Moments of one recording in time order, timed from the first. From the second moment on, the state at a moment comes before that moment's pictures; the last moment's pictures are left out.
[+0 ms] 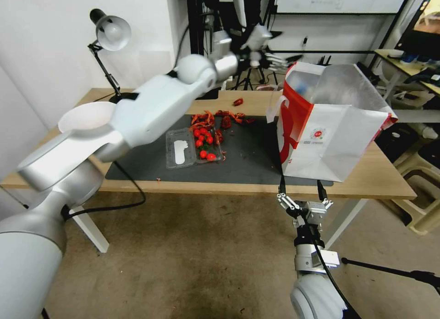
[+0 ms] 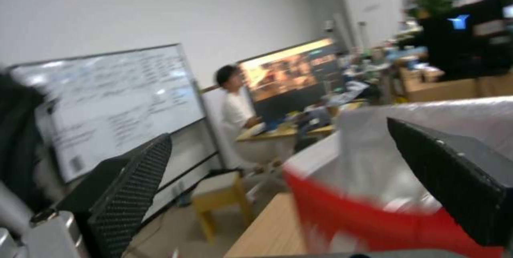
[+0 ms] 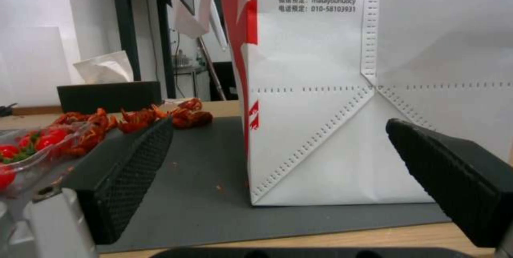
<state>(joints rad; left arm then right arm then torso) -0.22 -1.27 0.56 -1.05 -0.93 -0.10 0.50 -1.53 1.32 0.30 1.99 0.07 0.31 0.42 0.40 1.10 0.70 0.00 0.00</state>
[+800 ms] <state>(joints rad) 0.44 -0.90 0.05 -1.54 -0.82 0.07 -0.04 -1.54 1.32 0.29 2.01 0.05 0.30 0.42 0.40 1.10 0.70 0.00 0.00</state>
